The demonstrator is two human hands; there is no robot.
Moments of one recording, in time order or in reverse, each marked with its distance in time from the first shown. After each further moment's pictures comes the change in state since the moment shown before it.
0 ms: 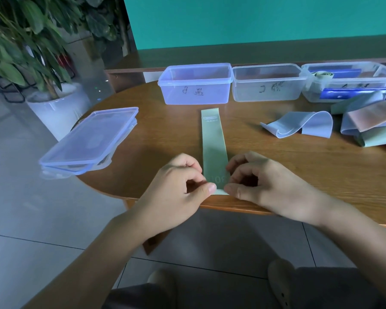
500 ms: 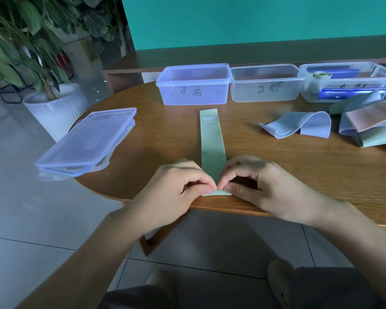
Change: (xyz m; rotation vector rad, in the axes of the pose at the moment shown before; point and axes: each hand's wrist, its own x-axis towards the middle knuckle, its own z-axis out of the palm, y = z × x) left_hand 0.007 -0.003 -0.006 -0.050 -0.084 0.146; right_hand 0.001 0.009 0.001 -0.032 -0.015 -0.256
